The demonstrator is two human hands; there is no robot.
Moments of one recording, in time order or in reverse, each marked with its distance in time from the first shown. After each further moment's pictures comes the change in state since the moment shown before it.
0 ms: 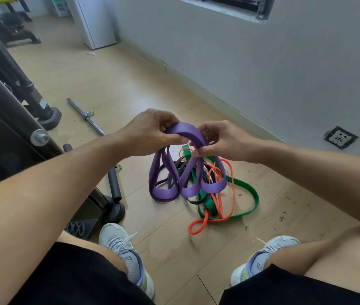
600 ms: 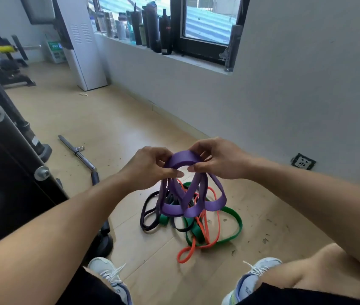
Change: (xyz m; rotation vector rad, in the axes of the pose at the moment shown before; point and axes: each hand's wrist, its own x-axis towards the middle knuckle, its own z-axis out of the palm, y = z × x) left_hand -0.016 0.035 0.012 -0.154 0.019 -0.006; right_hand -0.050 -0.068 -0.035 -0.286 0.134 0.007
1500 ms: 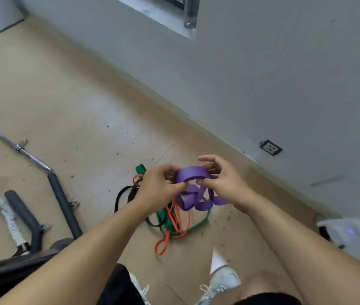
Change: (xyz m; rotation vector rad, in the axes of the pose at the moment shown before) left_hand 0.184 0.072 0.073 -0.154 -0.210 -0.336; right_hand 0.045 0.130 -0.100 0.573 0.155 0.644
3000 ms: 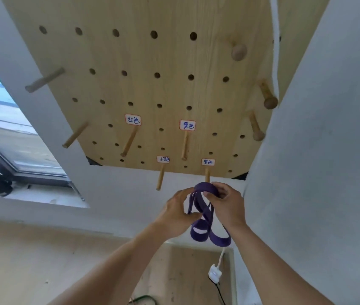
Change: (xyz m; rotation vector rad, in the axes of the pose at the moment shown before) left_hand -0.108 0.619 0.073 0.295 -0.483 0.442; right_hand -0.296 -0.278 -0.427 0.208 0.995 0.007
